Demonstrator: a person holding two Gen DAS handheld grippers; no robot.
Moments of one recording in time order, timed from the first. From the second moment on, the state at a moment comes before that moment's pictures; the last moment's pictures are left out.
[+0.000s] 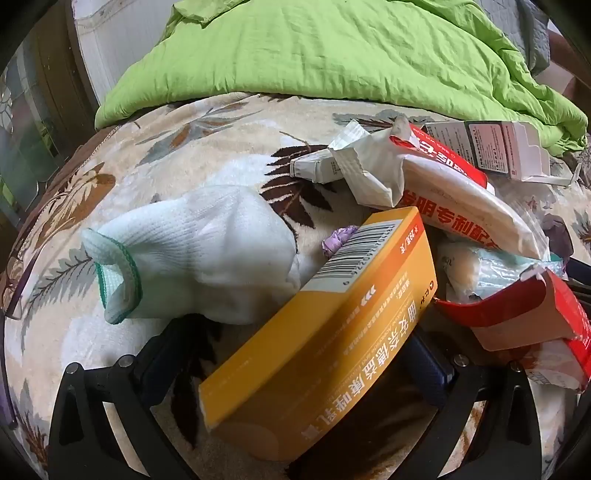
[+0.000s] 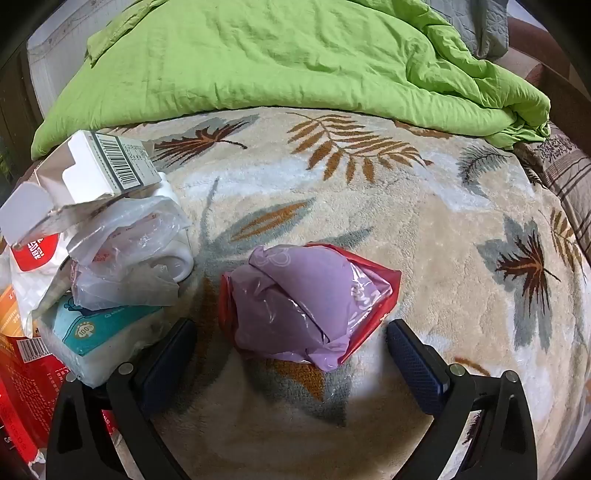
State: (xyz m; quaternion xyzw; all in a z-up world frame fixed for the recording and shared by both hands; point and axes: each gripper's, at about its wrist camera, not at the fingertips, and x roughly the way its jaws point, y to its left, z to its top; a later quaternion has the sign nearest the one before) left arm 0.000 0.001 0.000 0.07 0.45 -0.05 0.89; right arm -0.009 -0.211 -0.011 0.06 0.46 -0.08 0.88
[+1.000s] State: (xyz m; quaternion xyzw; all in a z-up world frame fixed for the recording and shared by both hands) left arm -0.048 0.013 0.043 0.04 0.37 -0.08 0.93; right arm -0.007 -0.213 -0.014 0.06 0.47 -0.08 0.88
